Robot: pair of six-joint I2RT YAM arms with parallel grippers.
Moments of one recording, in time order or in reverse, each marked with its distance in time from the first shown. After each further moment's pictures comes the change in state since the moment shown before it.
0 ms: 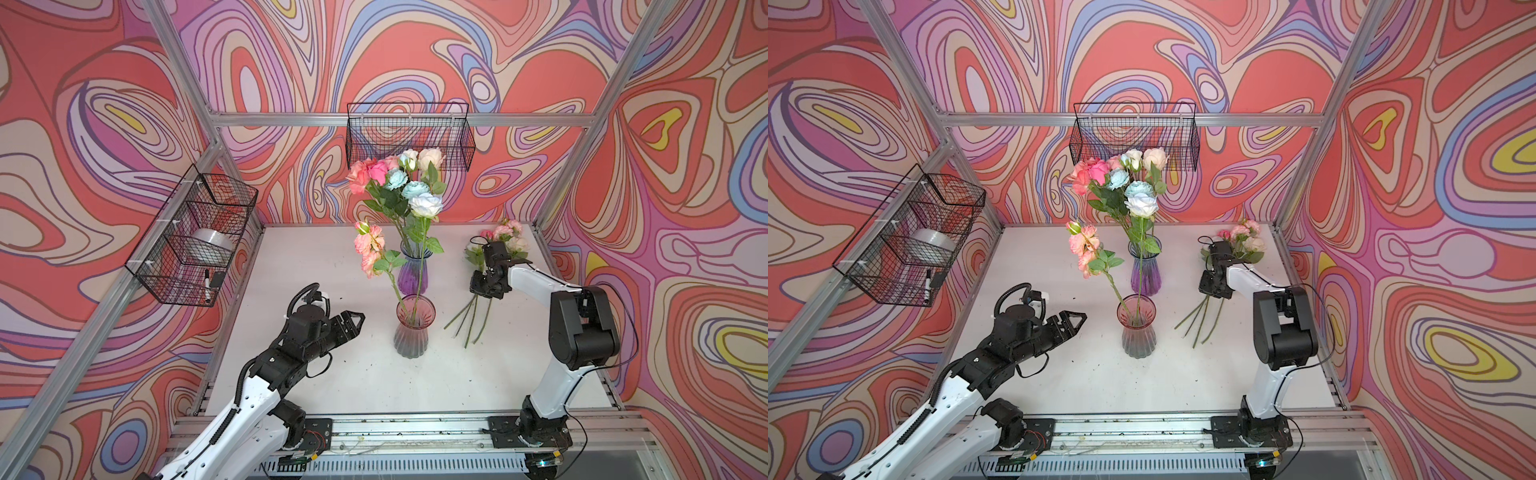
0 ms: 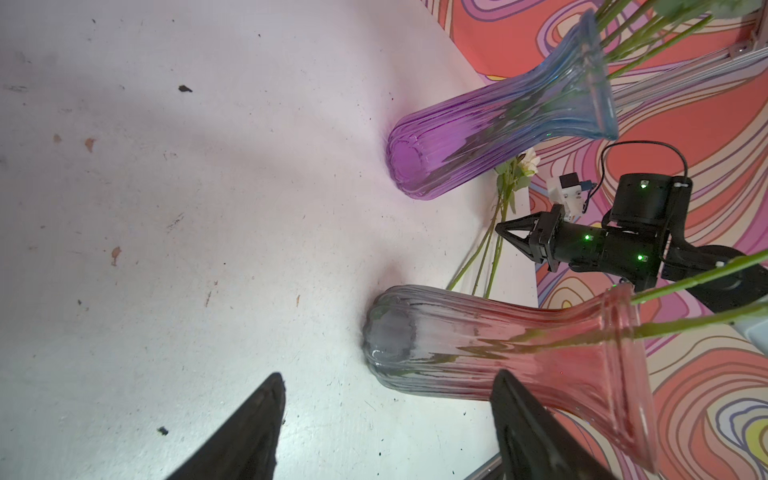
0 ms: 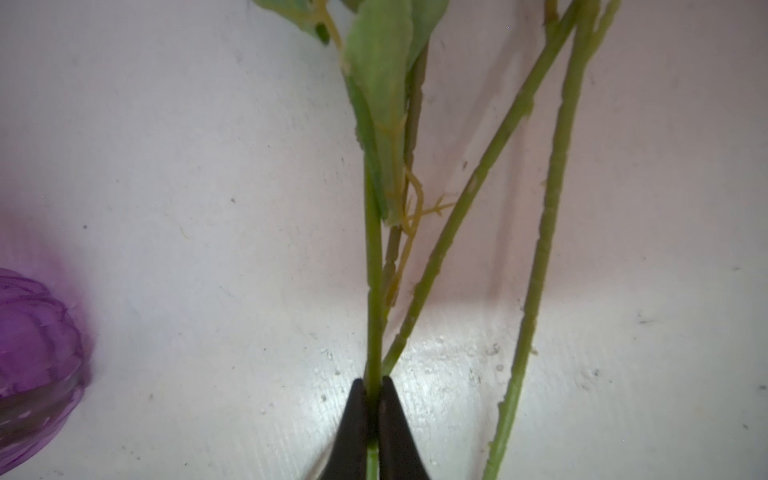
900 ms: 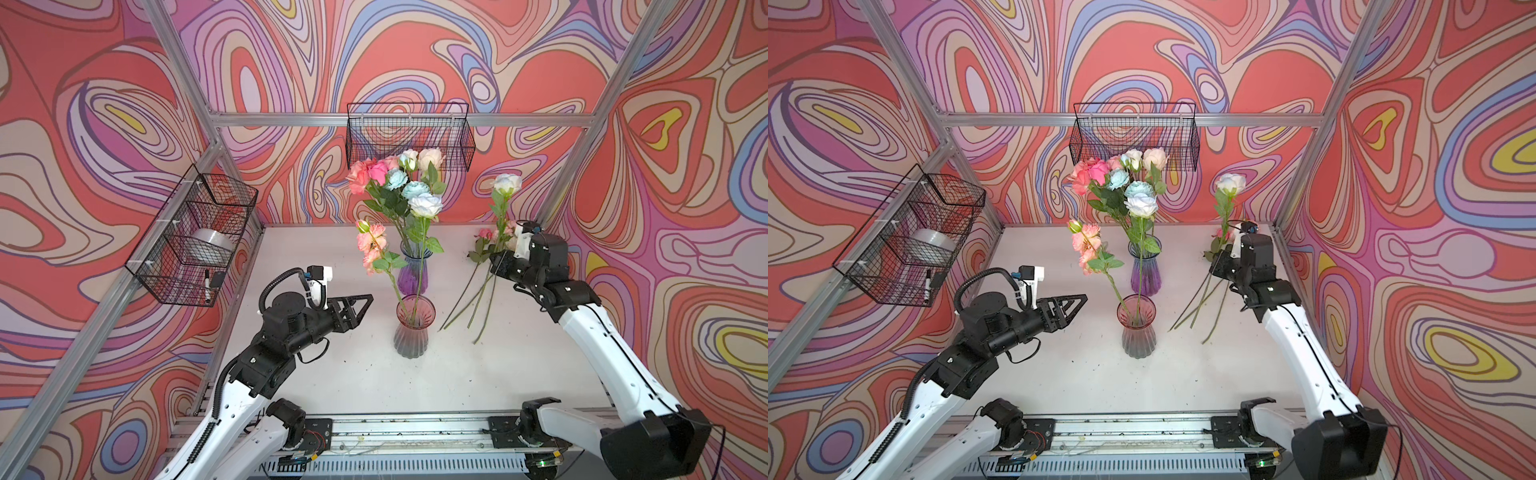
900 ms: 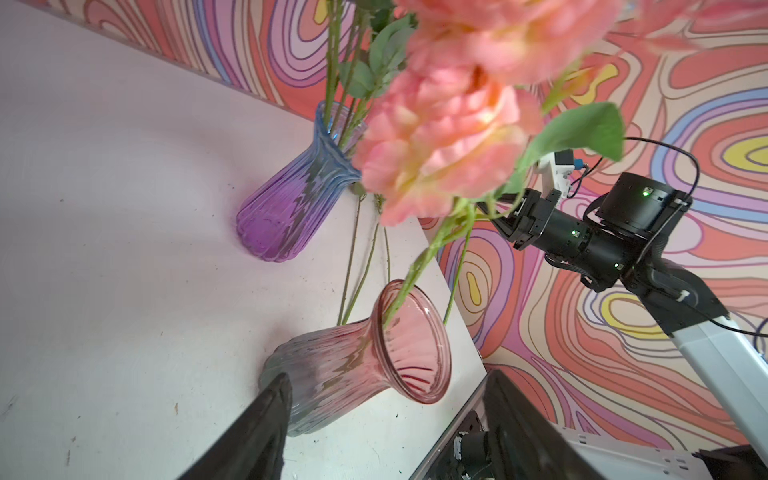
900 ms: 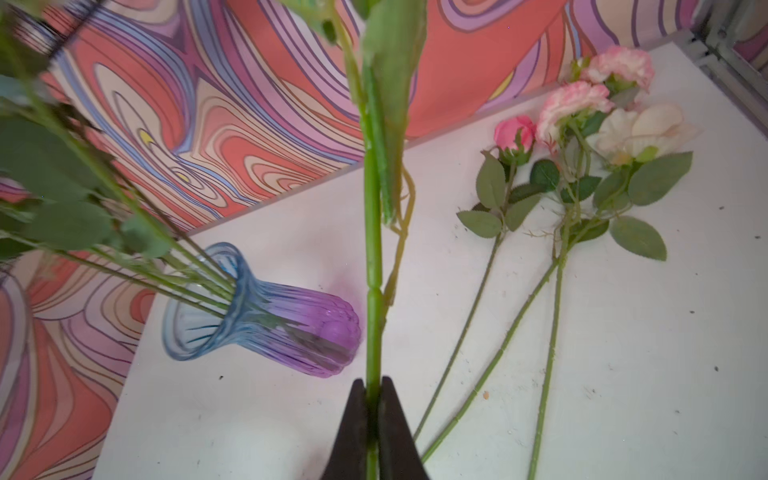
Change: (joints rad) left arm 0.000 -0.041 0.217 0.096 0.210 0.211; right arm 0.035 -0.679 -0.121 0.155 -0.129 0.030
